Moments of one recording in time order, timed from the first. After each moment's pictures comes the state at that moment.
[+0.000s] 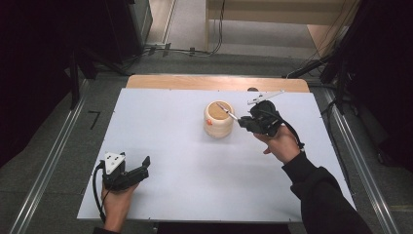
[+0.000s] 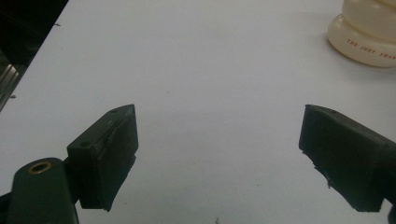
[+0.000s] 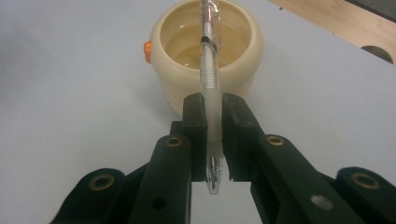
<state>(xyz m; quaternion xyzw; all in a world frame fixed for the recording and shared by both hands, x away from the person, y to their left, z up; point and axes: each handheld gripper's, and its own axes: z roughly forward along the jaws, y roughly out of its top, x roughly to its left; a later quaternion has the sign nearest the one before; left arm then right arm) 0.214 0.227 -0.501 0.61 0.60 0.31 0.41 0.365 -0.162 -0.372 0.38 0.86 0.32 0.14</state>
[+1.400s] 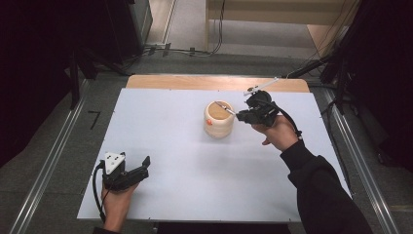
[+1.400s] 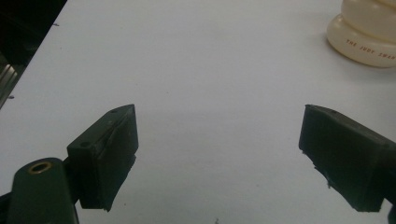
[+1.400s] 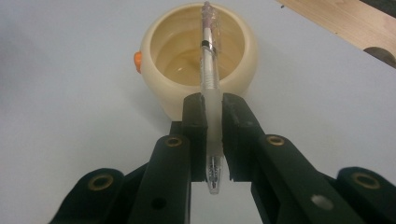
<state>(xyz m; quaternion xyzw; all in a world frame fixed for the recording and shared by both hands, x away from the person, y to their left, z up) 0.215 0.227 -0.501 0.61 0.59 0.31 0.42 0.389 -0.154 -0.363 0.37 0.87 0.29 0.12</state>
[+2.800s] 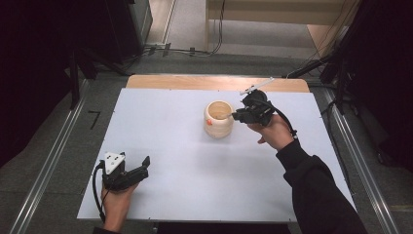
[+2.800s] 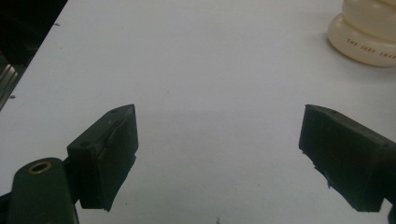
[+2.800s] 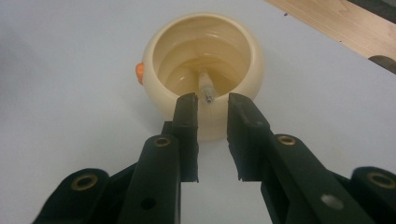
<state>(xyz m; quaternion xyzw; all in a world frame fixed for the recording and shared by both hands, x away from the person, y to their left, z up) 0.215 0.227 -0.501 0.61 0.59 0.31 0.41 0.393 -0.145 -0.367 0.37 0.87 0.30 0.12</state>
